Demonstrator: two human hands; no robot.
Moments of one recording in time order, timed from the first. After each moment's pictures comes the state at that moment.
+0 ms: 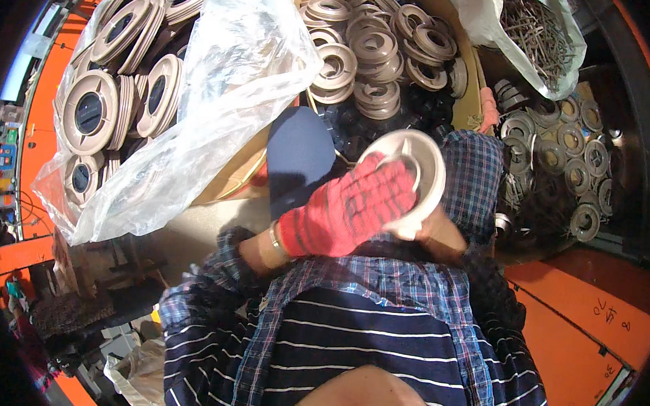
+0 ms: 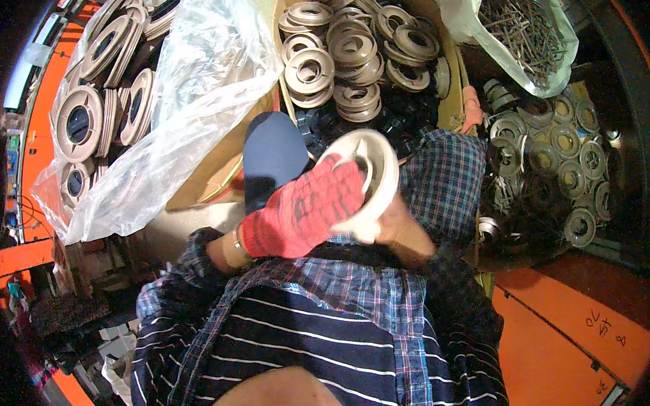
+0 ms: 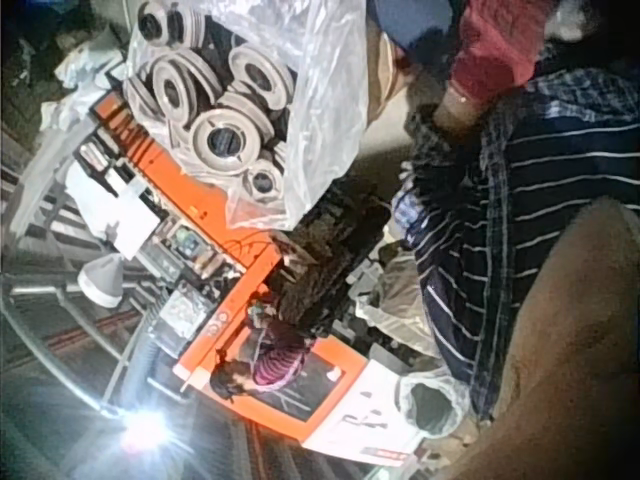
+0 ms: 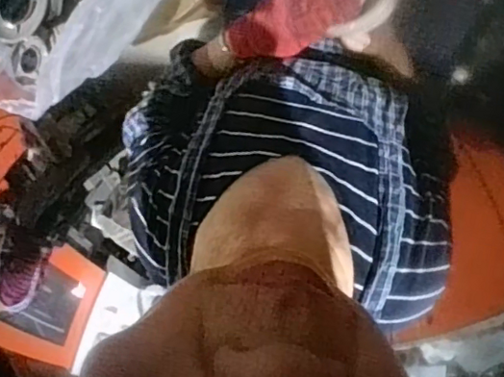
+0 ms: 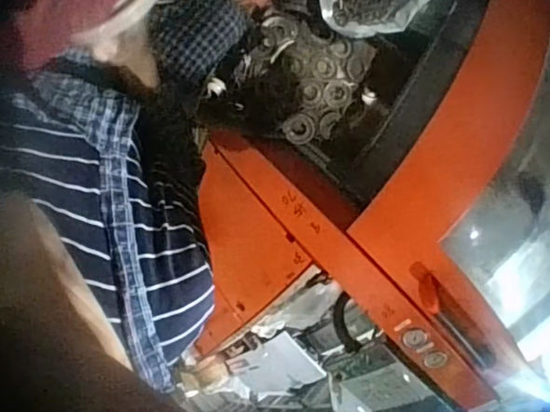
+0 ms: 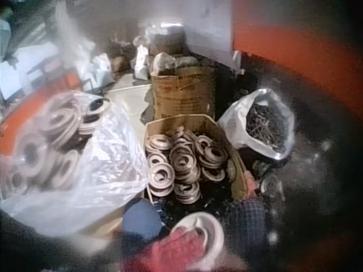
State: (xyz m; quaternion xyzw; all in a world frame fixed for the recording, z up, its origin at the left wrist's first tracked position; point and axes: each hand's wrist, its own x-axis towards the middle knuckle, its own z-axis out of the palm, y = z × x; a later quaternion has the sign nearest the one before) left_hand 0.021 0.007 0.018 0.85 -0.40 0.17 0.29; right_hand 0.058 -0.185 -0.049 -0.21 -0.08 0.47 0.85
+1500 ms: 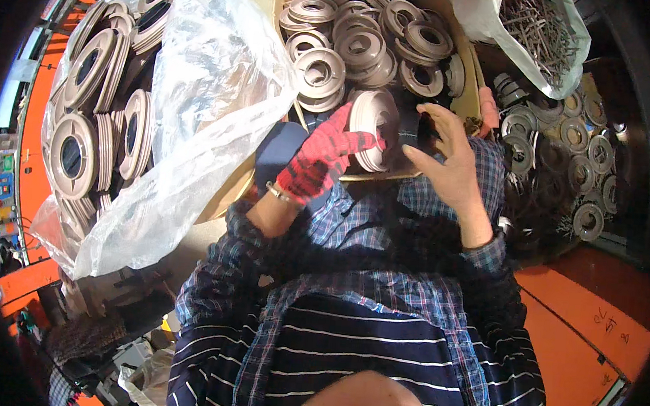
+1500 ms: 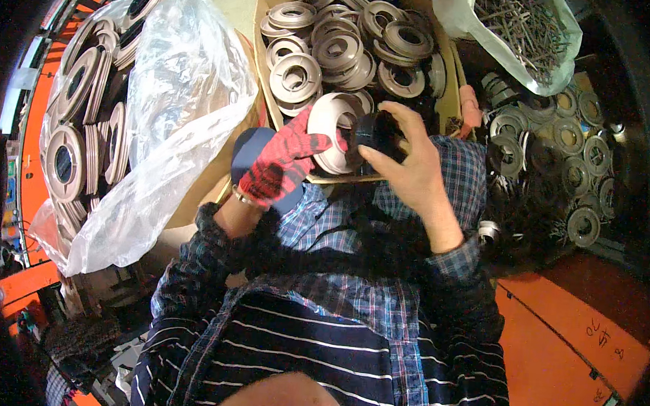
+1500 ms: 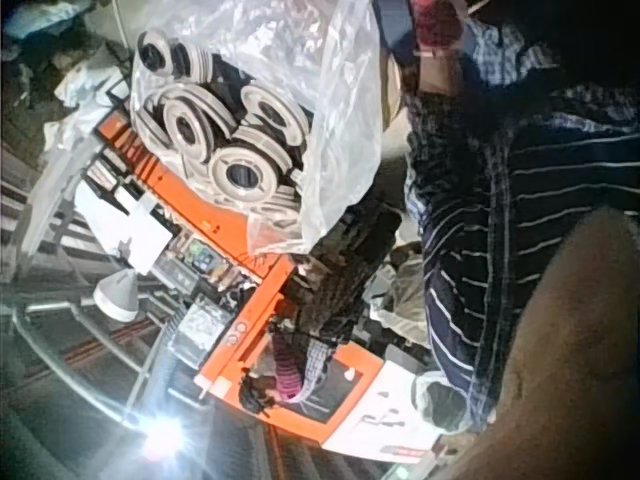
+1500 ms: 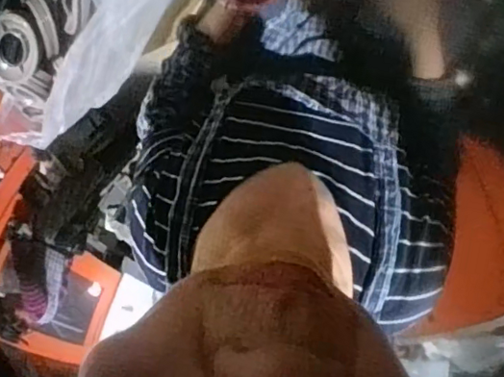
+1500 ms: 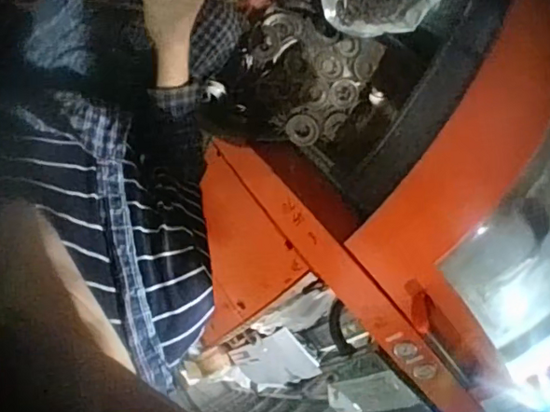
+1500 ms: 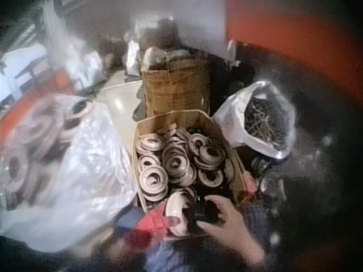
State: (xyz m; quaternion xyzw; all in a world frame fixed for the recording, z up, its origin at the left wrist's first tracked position) left_hand 0.129 0.032 -0.044 0.45 -0.02 -0.21 0.87; right_hand 0.141 -0.207 -0.007 -0.77 -0.13 0.05 0.62
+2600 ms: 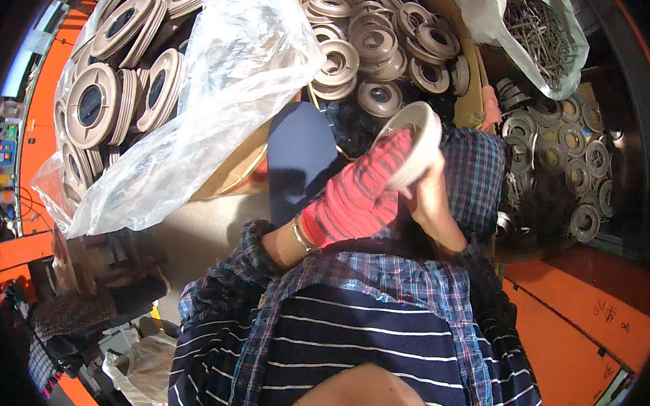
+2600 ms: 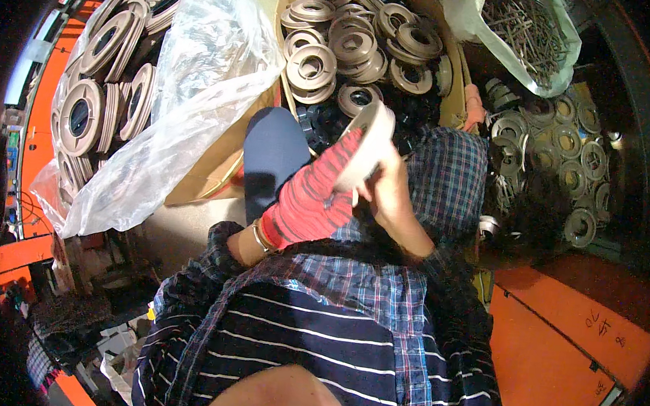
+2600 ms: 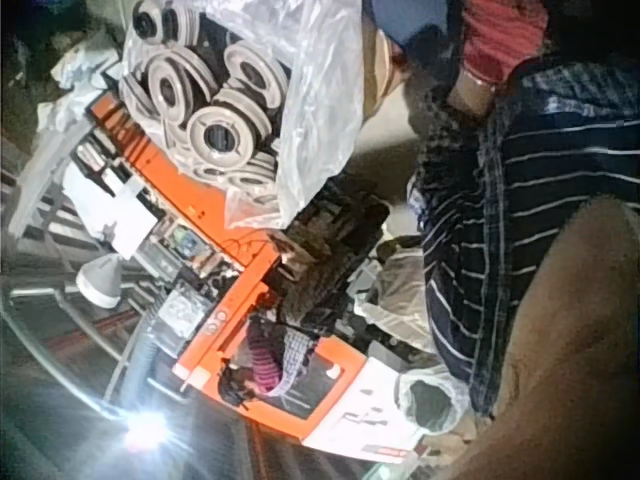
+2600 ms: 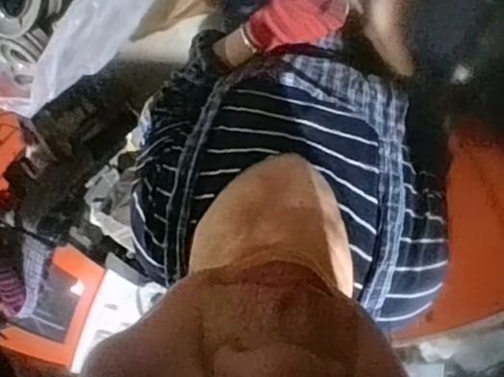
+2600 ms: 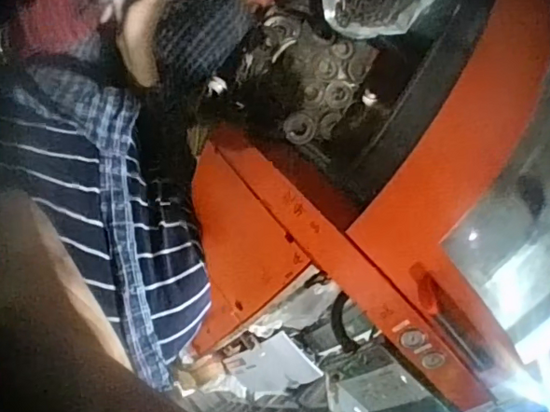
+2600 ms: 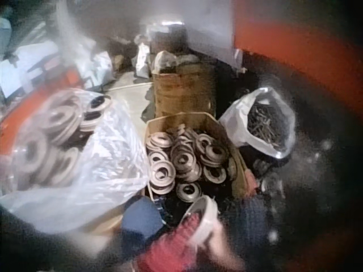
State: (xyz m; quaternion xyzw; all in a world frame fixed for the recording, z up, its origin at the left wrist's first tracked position) left_hand 0.031 -0.014 -0.005 0.81 -0.24 0.16 0.50; right_hand 0.076 -0.170 -0.025 -0.47 0.02 0.20 0.86
